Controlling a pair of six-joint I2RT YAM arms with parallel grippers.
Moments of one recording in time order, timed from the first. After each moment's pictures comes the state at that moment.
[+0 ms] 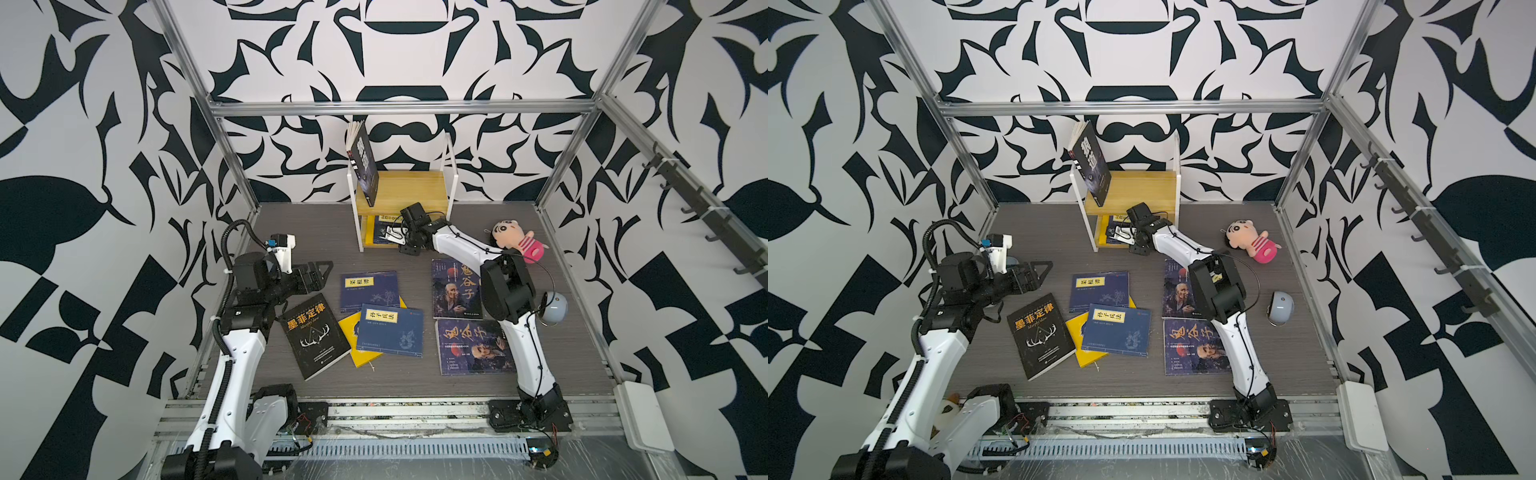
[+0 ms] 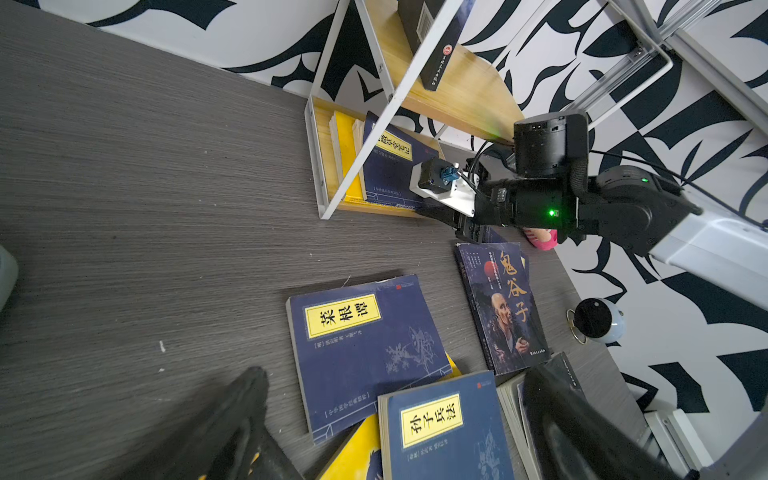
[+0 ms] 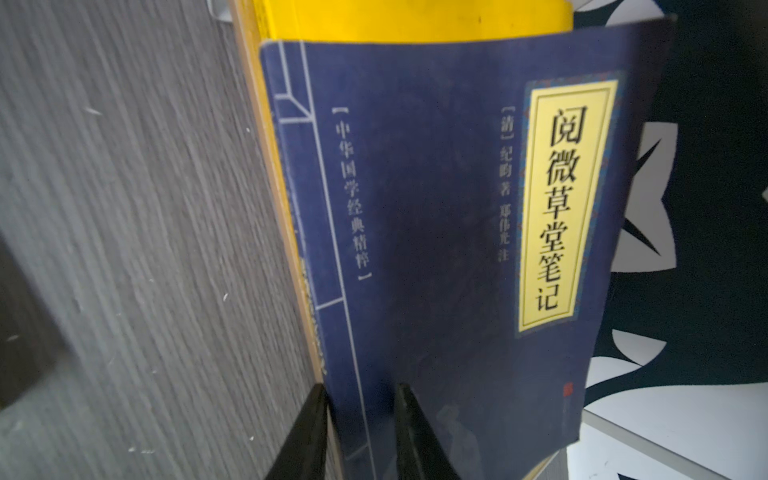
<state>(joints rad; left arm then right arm) 0.06 0.91 0.74 -0.33 0.65 -0.28 0.54 2.30 1.92 -0.52 0.06 -0.90</state>
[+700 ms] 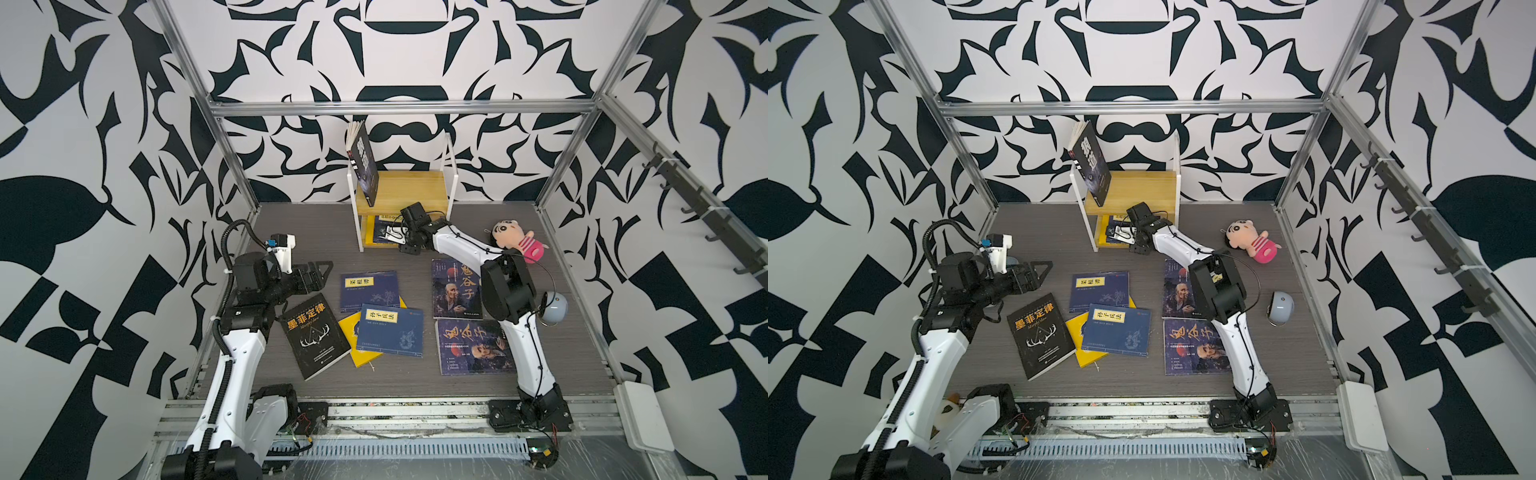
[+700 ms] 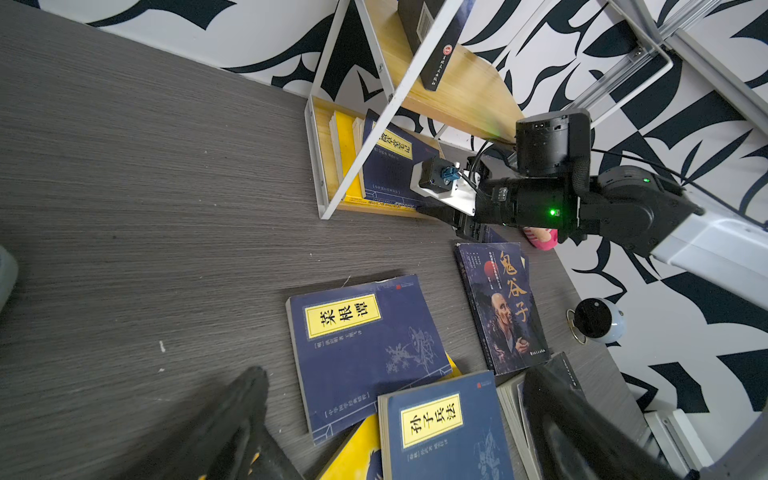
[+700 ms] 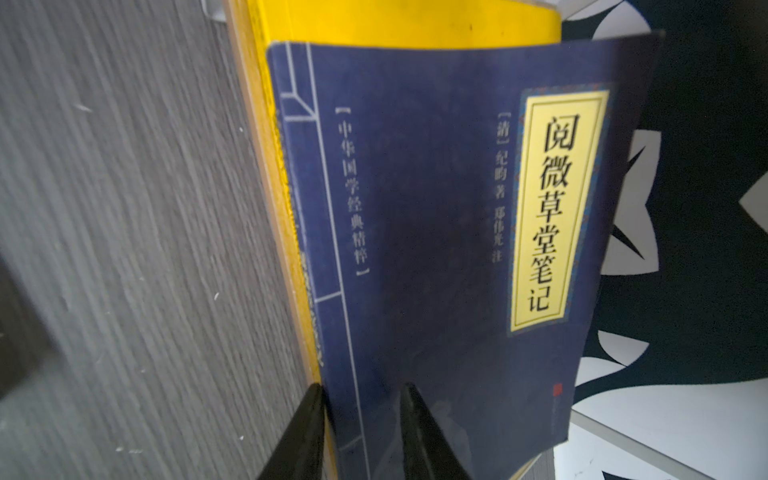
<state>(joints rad) 0.06 0.91 0.74 -0.33 0.65 -0.28 0.54 2.29 1.91 -0.50 0.06 -0.92</state>
